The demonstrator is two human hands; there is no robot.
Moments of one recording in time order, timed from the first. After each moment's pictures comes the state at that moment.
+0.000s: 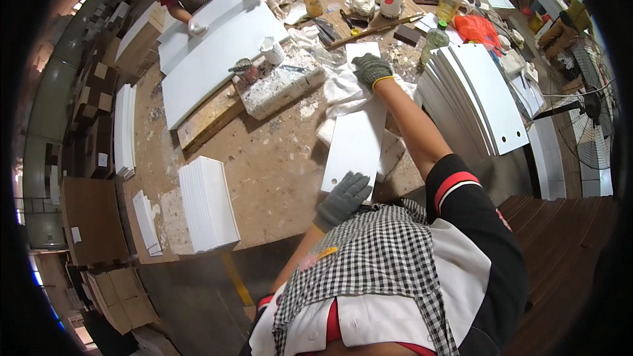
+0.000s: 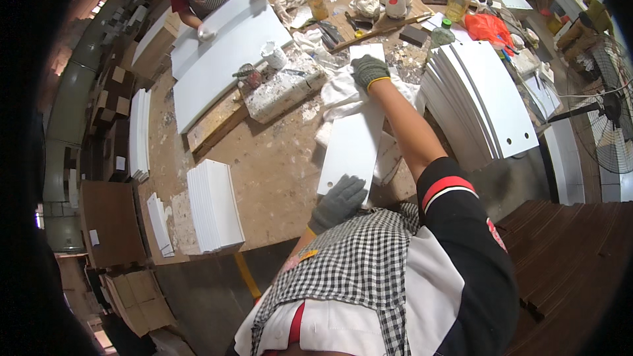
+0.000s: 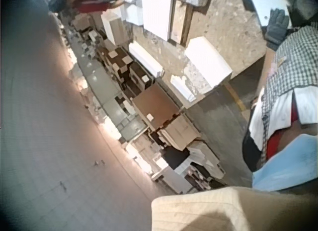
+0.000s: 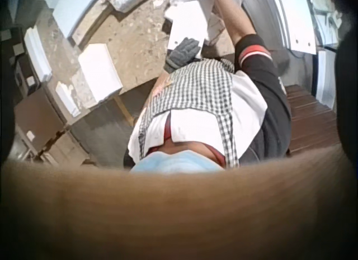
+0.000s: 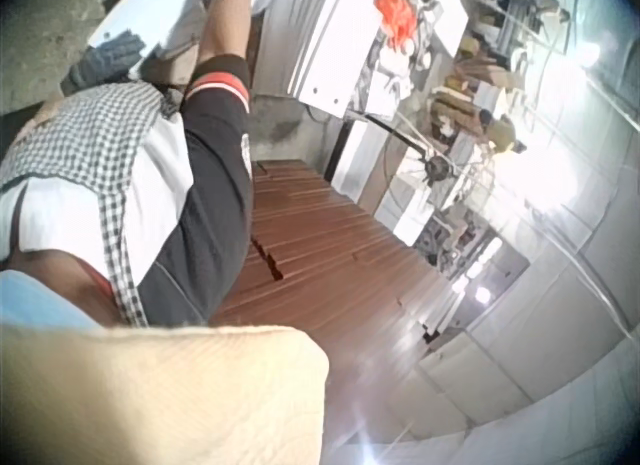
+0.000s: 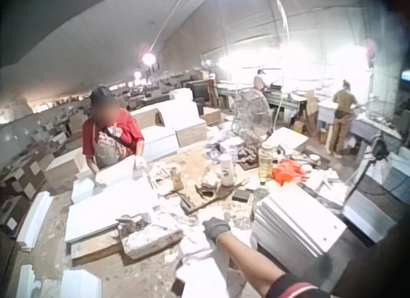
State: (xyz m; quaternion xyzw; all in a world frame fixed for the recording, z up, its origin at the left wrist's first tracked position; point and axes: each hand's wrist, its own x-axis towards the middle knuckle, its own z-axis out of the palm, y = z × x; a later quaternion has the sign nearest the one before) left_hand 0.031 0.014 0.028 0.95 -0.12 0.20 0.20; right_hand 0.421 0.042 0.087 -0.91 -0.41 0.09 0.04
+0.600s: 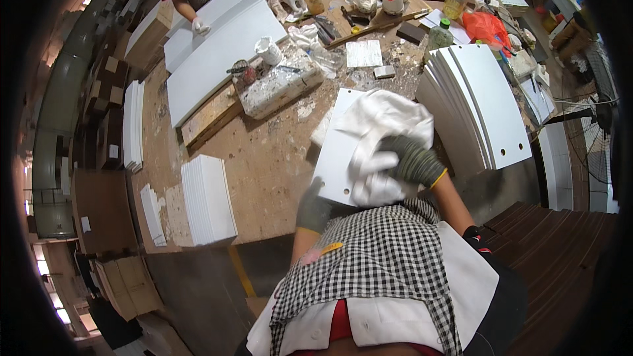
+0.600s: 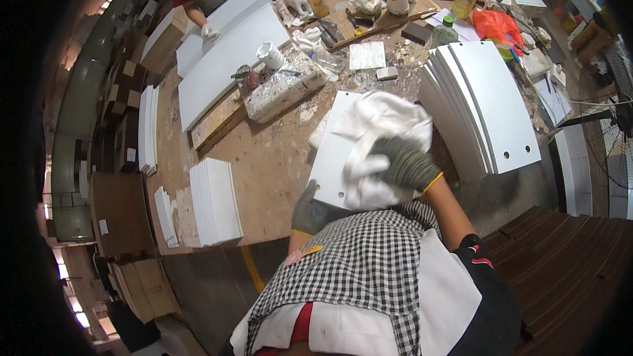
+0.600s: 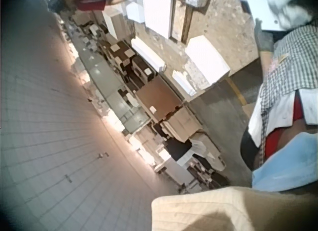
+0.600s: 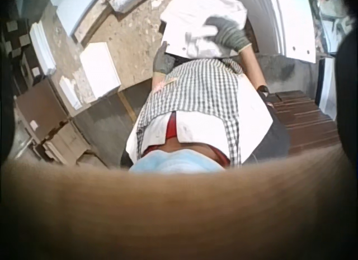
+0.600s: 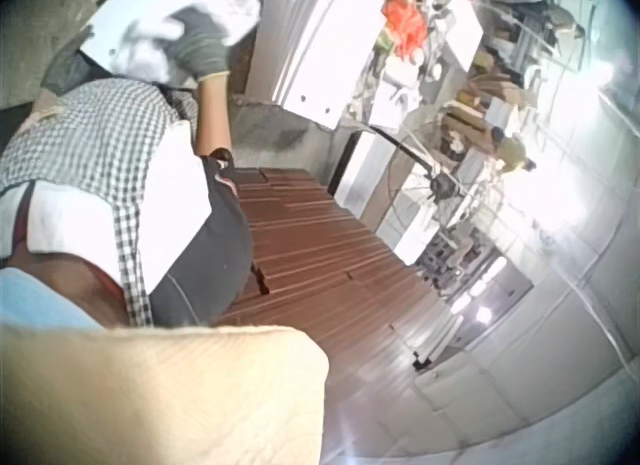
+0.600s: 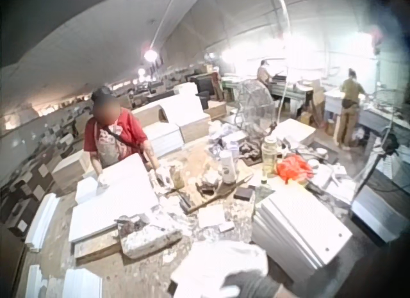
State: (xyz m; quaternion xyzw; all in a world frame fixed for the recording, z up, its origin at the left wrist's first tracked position) left_hand 0.033 0.001 0.054 0.15 0.31 0.15 0.93; right_hand 0.301 -0.162 0.135 -0.76 -0.59 0.21 0.17
